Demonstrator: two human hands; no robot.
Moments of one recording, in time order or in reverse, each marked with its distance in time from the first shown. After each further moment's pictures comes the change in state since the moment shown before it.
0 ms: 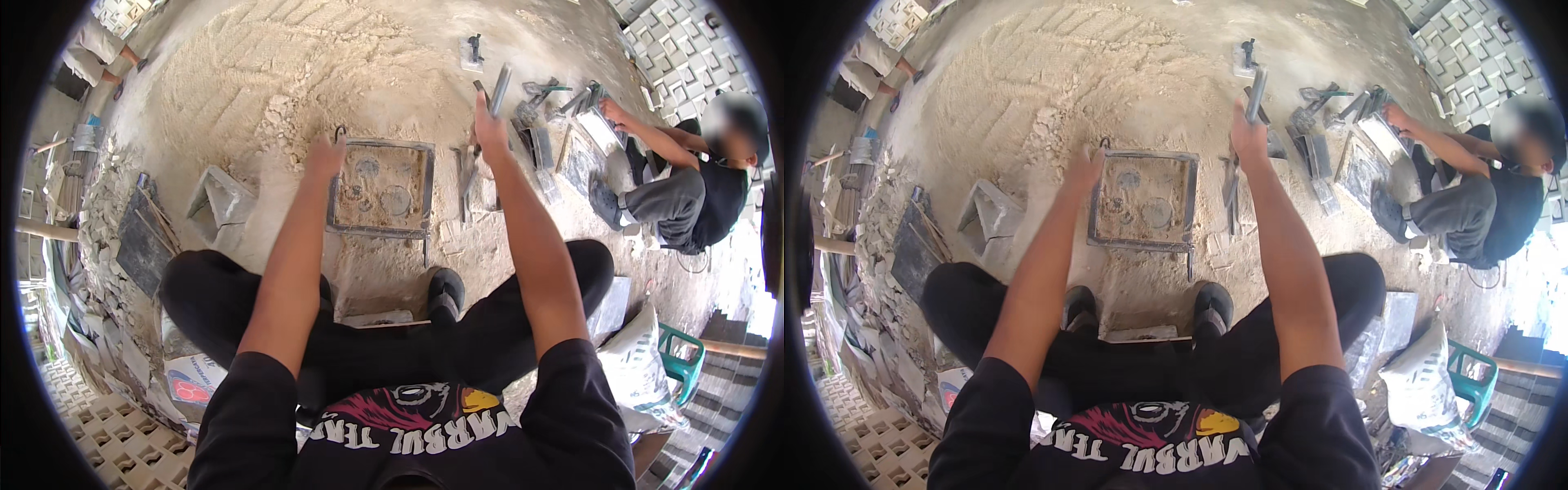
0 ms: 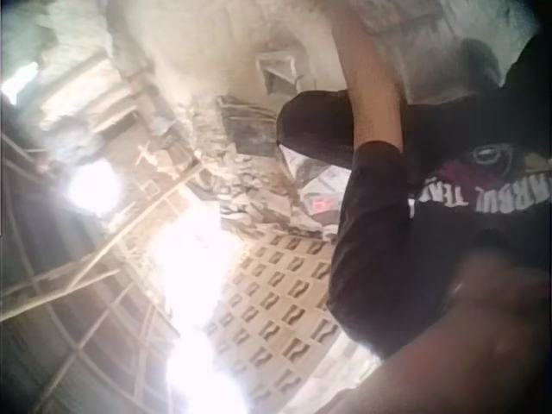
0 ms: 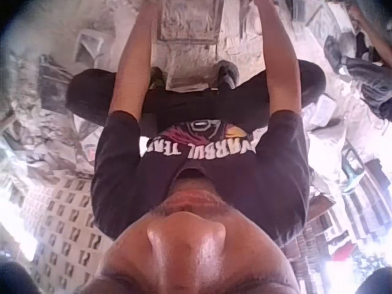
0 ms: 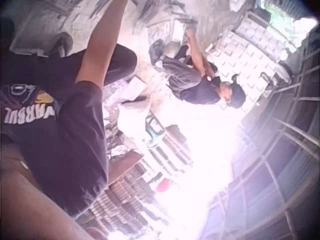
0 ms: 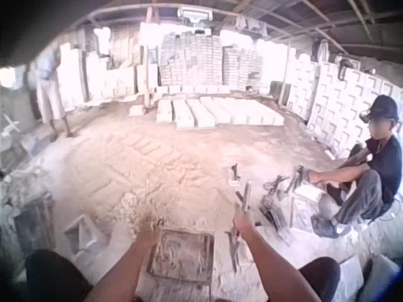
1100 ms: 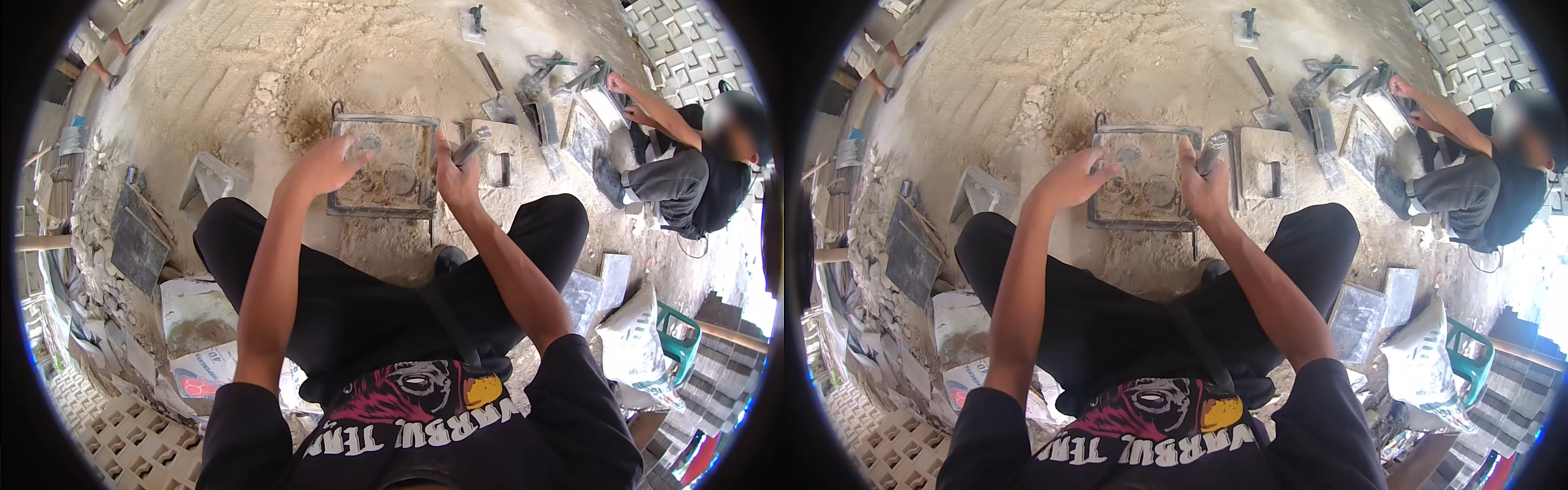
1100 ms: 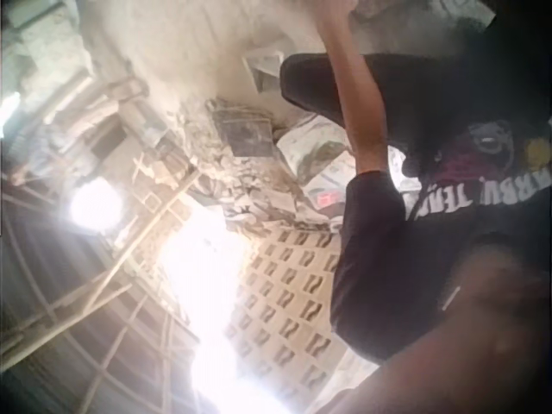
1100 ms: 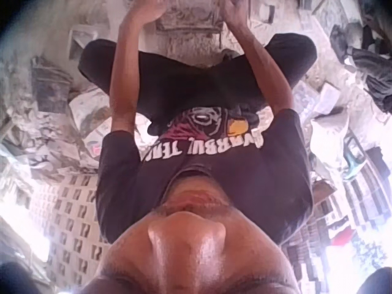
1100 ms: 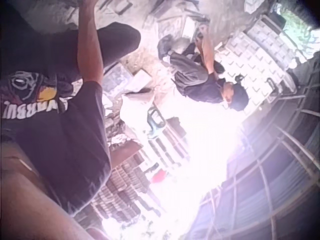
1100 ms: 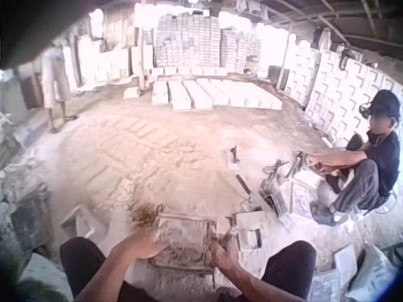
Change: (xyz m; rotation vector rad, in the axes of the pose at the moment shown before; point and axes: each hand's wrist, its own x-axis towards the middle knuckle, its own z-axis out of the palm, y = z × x) left_hand -0.090 0.063 -0.094 0.013 -0.426 0.303; right_hand -0.167 0.012 0.040 0.000 -0.102 -0.223
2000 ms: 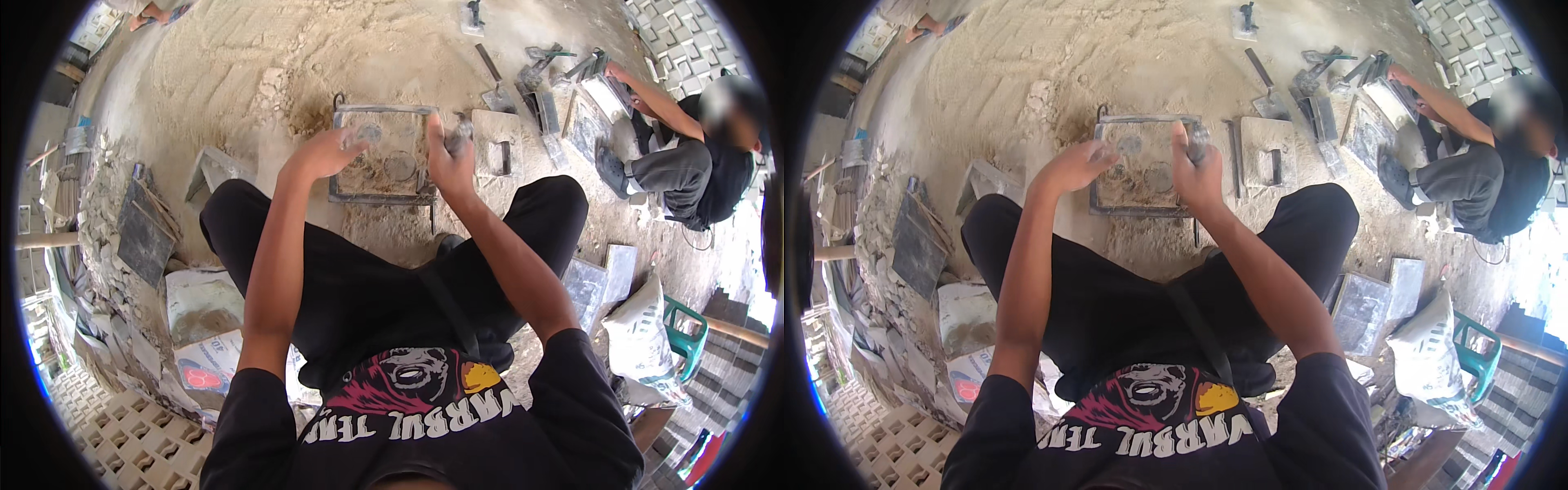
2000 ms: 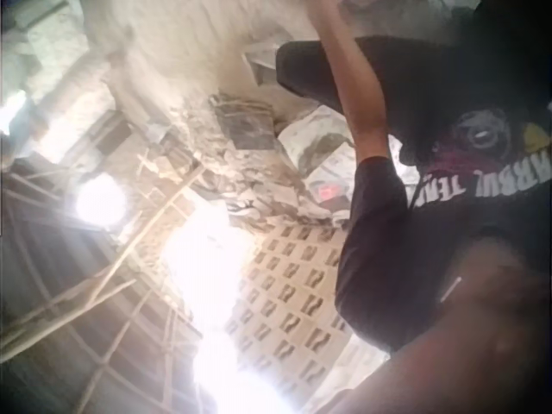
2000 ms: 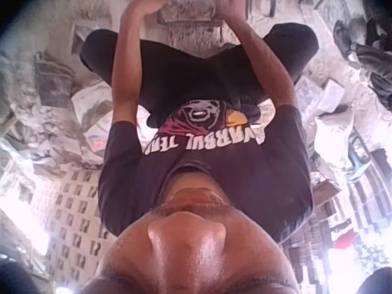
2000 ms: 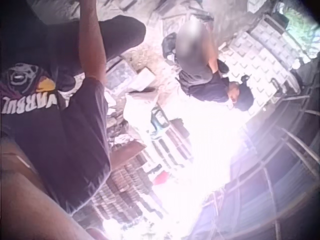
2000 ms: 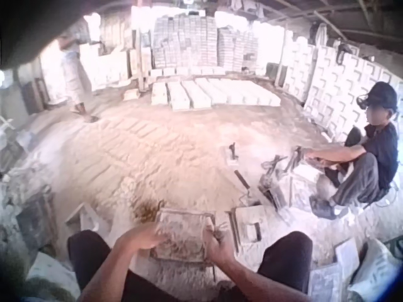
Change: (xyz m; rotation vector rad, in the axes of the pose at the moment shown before) left_hand 0.009 -0.007 0.009 0.040 -0.051 -0.033; right_hand -0.009 0.001 -0.001 0.096 0.066 -0.161
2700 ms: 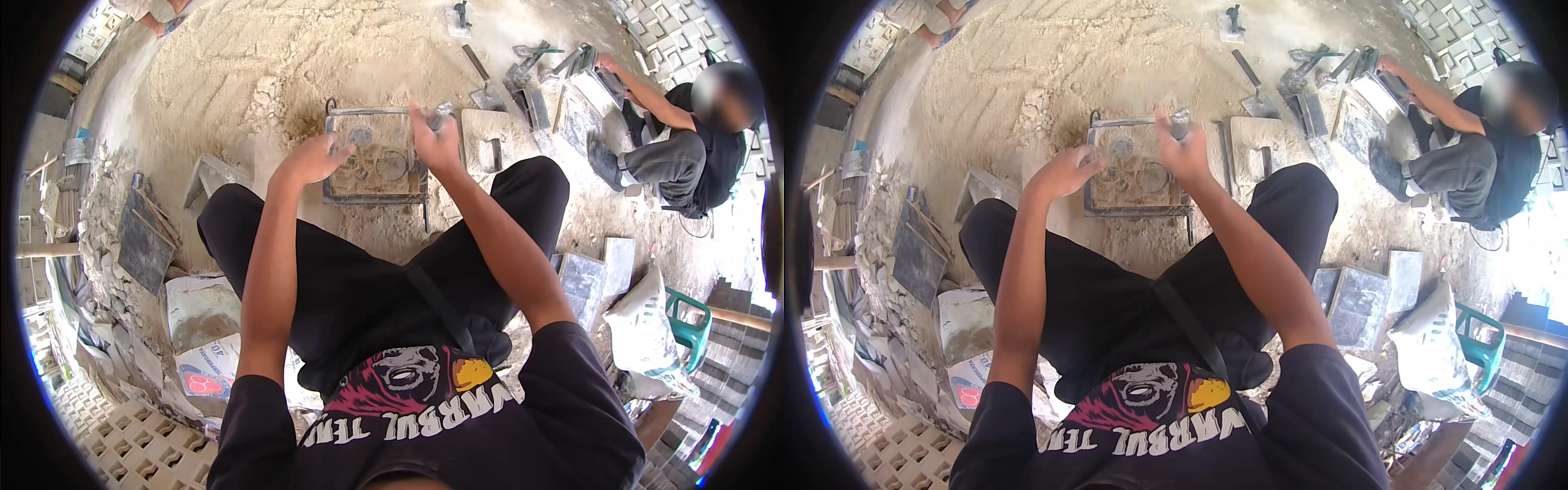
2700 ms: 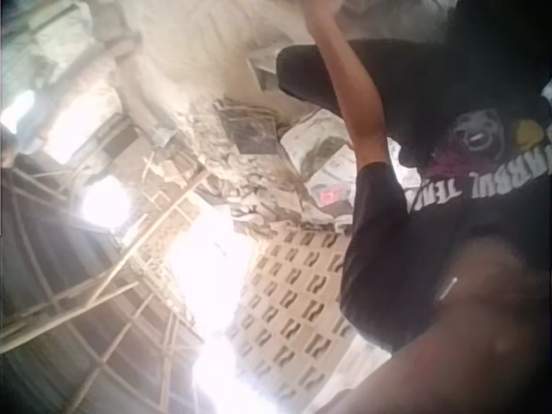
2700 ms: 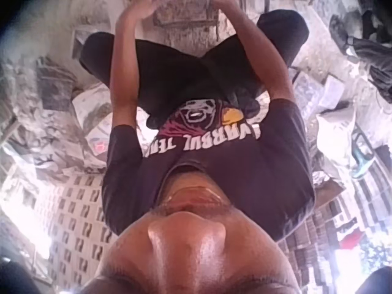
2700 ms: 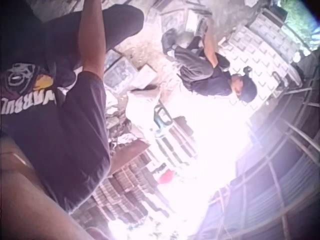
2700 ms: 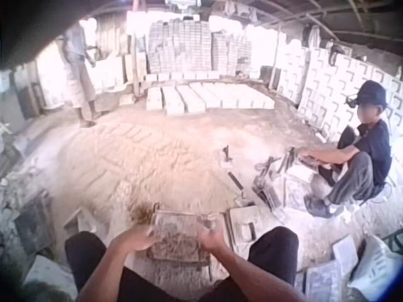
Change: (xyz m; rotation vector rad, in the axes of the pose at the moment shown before) left_hand -0.007 -0.001 0.000 0.002 -0.017 0.000; right_hand 0.031 0.002 0.003 0.083 -0.093 0.046
